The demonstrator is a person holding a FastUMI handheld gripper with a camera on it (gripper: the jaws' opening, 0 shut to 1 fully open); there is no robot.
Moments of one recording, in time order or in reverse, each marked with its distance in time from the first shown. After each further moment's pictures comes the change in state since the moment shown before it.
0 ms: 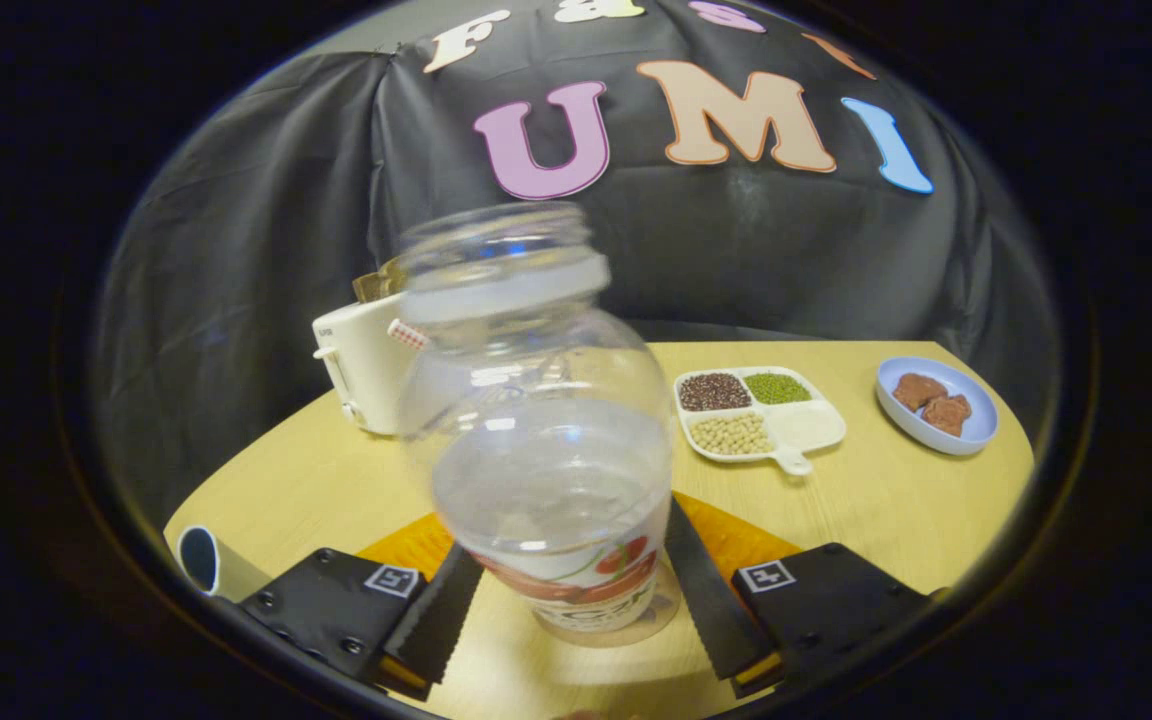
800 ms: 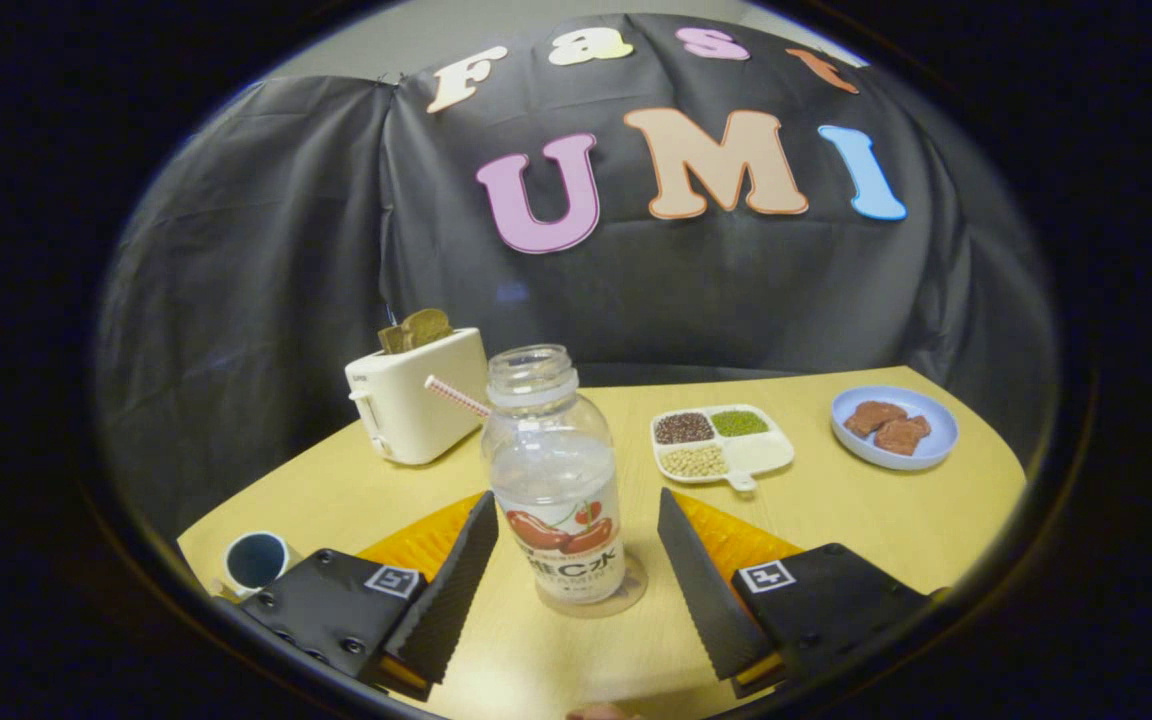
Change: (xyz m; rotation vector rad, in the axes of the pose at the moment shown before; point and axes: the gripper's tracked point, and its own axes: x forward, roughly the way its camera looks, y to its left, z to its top) arm -0.075 -0.012 0.033 0.016 -0.141 -0.010
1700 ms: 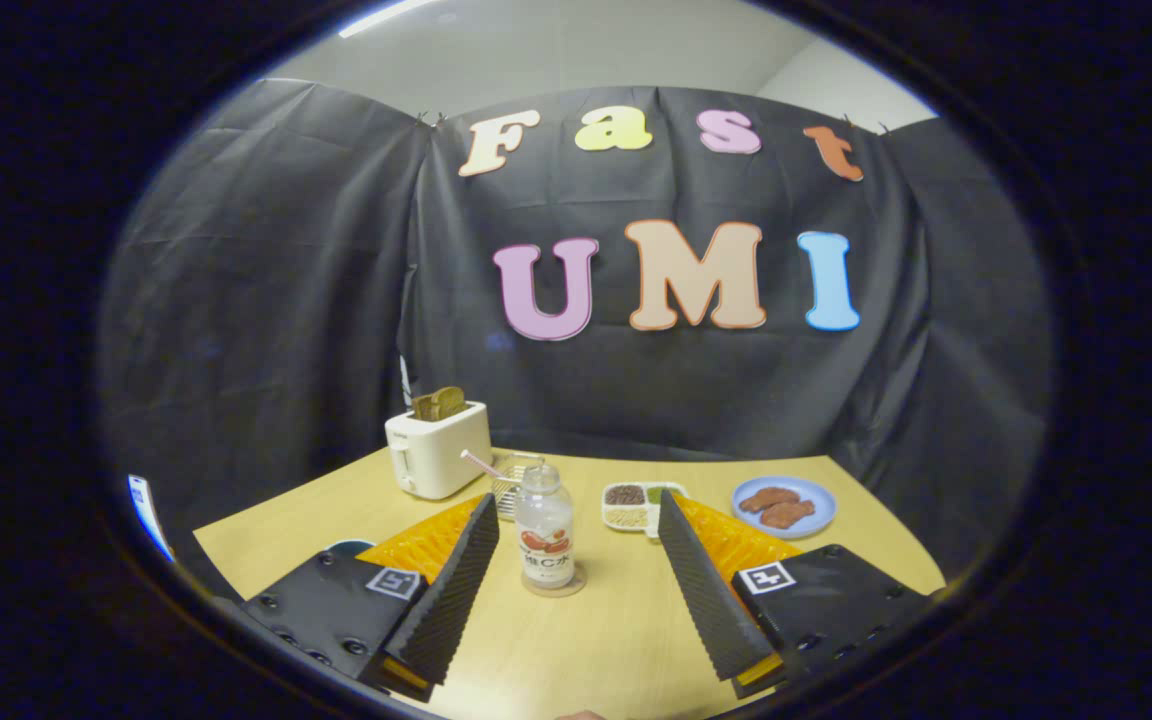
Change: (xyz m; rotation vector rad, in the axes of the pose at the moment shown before) arm -0.177 -0.013 0.114 -0.120 -0.180 -0.080
